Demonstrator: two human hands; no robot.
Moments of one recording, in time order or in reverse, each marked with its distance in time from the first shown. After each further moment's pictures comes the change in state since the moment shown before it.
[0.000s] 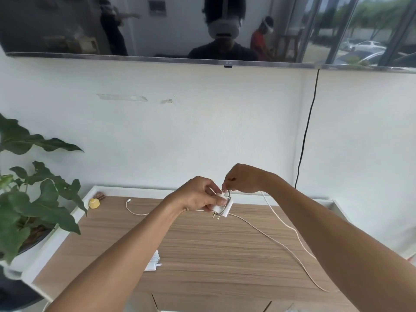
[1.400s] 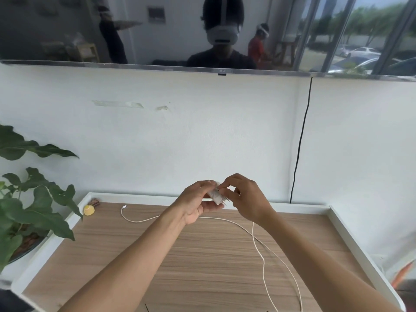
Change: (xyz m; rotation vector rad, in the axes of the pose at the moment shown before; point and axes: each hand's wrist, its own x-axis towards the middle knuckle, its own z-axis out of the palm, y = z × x) left_hand 0.017 0.003 0.023 -0.783 0.111 -0.022; right_hand -0.025 0.020 0.046 0.349 0.562 -0.217
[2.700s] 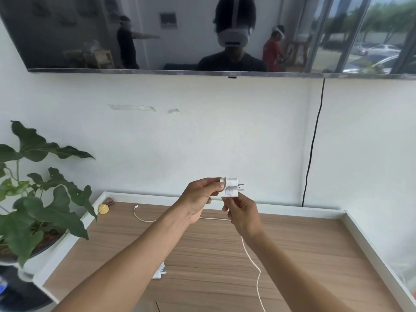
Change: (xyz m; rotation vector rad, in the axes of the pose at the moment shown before) left_hand -0.016 0.014 -0.005 0.179 0.099 0.131; right_hand -0.016 -0.001 0.061 0.683 0.192 0.359
